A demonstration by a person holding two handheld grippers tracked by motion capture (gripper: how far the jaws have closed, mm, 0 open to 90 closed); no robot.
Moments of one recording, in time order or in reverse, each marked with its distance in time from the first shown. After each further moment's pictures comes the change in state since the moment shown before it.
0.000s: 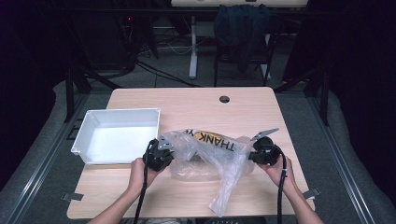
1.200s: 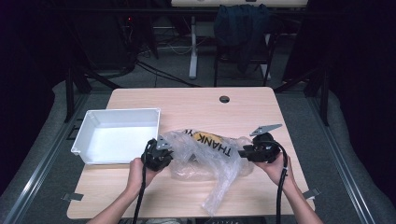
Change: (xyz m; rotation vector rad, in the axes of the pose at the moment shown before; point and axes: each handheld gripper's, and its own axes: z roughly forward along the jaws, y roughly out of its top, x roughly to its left) left arm 0.003 -0.001 -0.002 0.001 0.002 -0.002; right arm 0.020 0.019 -0.028 -0.106 0.077 -0.017
